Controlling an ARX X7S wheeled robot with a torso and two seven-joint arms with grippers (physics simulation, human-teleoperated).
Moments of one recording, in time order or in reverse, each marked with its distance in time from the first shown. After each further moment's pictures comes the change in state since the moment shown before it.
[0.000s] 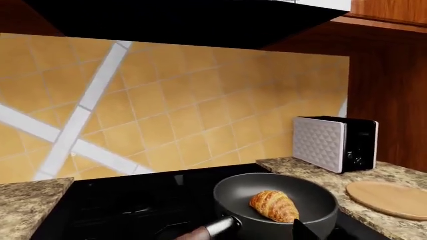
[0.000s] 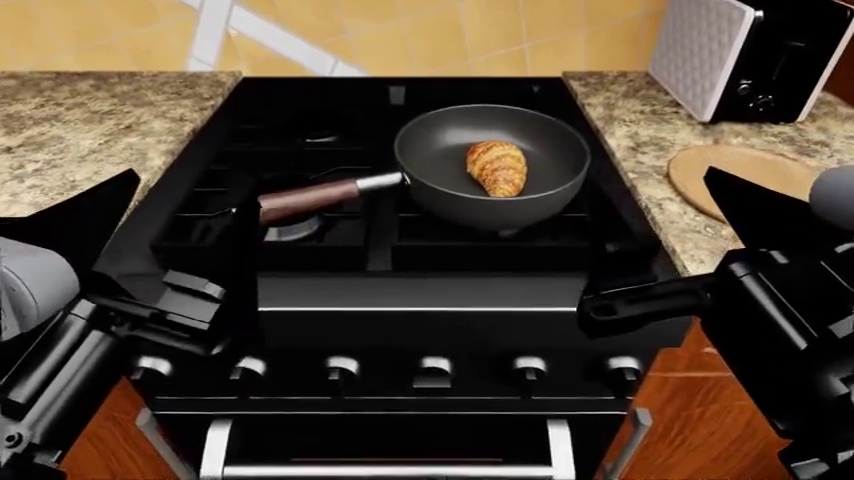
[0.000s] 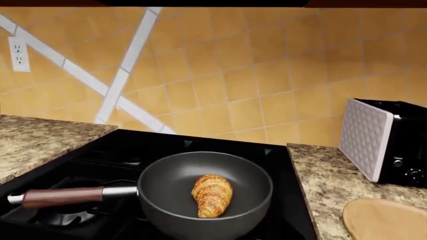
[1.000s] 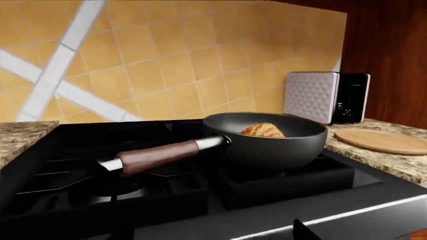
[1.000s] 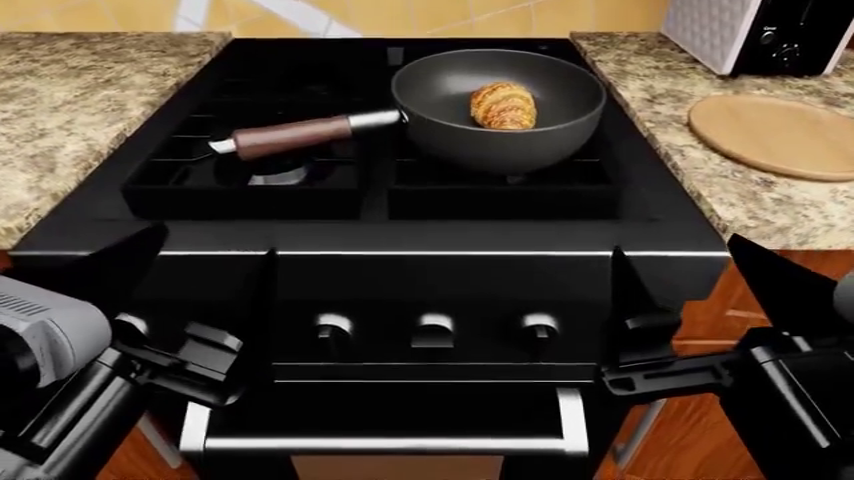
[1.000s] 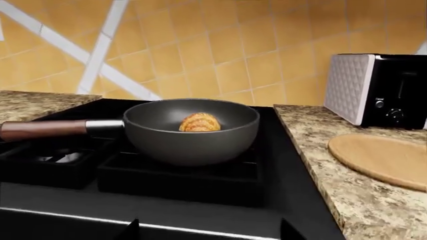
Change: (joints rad) left arm 0.147 -0.010 -0.030 0.028 -0.023 0.017 0.024; right arm -0.303 0.152 -0.010 -0.139 -0.176 -0.225 0.042
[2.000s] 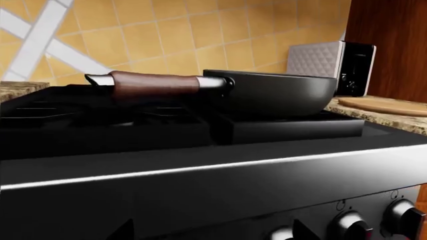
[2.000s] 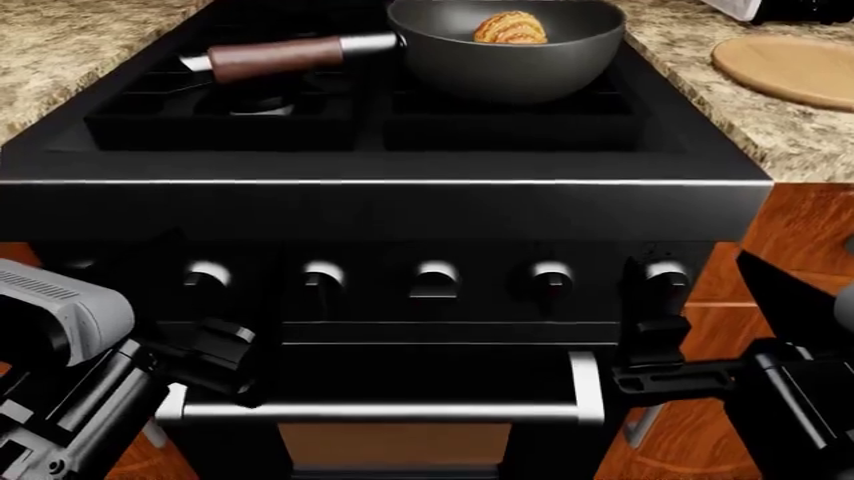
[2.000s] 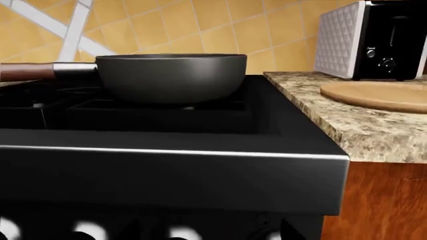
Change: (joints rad) left arm -0.018 0.018 0.059 -0.046 0.025 0.003 0.012; right arm -0.108 0.033 -0.037 0.031 -0.089 -0.108 -0.007
